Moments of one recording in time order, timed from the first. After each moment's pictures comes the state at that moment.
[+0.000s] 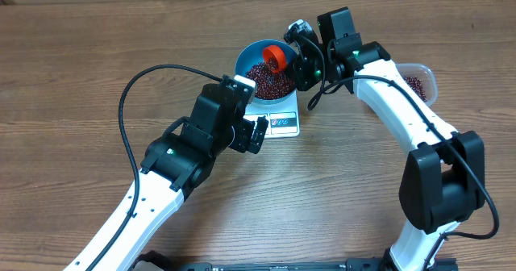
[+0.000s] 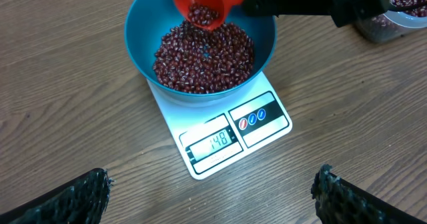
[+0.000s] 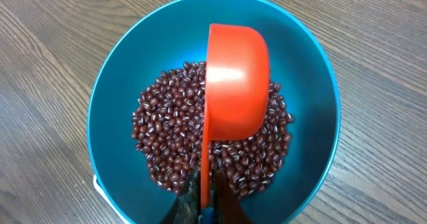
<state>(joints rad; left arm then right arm) -0.54 1.25 1.03 -0.55 -0.05 -0.10 0.32 1.93 1.56 -0.60 -0.40 -0.21</state>
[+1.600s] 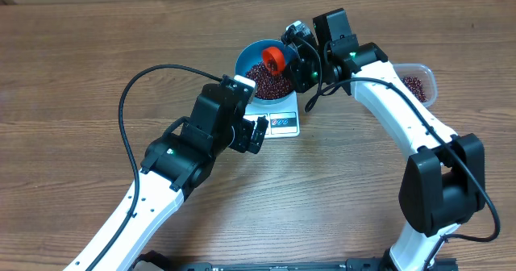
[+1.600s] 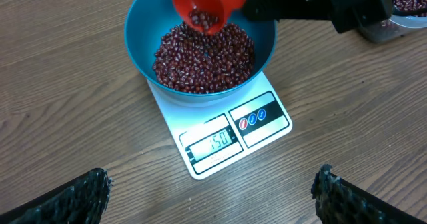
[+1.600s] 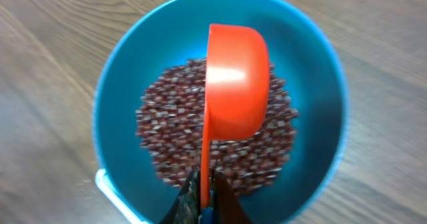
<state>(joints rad) -0.54 1.25 1.03 -0.55 -0.05 -0.10 0.34 1.91 1.56 -0.63 -0.38 -0.17</state>
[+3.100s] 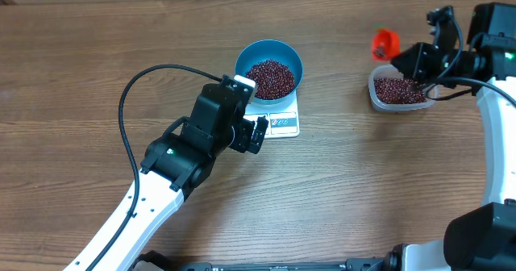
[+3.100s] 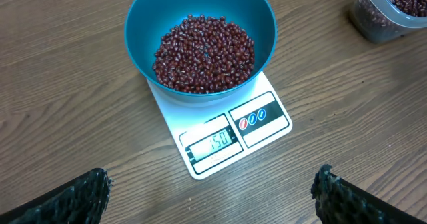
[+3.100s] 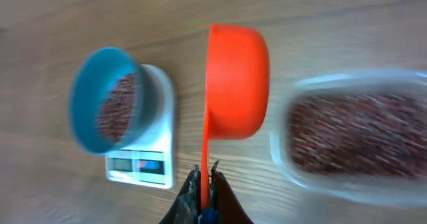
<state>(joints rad) -0.54 1.25 1.03 -0.55 -0.05 -0.10 -0.22 1.63 1.56 -0.99 -0.53 -0.01</state>
